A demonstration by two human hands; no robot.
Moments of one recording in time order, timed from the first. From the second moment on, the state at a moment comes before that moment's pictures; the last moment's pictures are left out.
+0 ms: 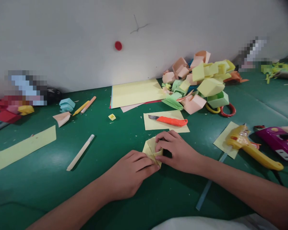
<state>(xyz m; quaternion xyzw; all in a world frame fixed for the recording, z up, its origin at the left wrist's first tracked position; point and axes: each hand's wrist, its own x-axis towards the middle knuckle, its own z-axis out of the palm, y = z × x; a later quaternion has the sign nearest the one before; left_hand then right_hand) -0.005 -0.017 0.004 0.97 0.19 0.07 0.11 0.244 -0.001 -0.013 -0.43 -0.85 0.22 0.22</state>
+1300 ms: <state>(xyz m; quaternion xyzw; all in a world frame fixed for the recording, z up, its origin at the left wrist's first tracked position) -0.004 -0.018 0.003 0.98 0.17 0.04 0.07 0.242 0.001 -0.018 -0.44 -0.86 0.18 0.20</state>
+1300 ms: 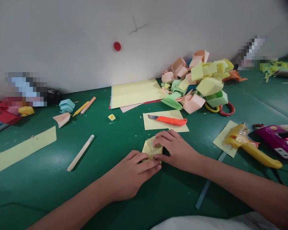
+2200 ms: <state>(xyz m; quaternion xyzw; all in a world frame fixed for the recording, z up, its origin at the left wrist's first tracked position) -0.003 -0.019 0.005 0.98 0.18 0.04 0.06 0.263 0.018 -0.014 -0.46 -0.83 0.23 0.21</state>
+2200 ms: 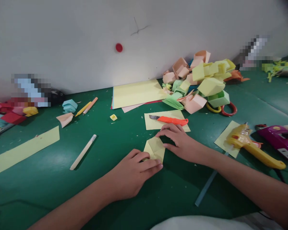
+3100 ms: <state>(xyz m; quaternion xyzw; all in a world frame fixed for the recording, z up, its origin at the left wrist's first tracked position) -0.008 -0.018 -0.004 0.96 0.20 0.16 0.08 0.283 0.017 -0.001 -0.33 -0.91 0.18 0.17</state>
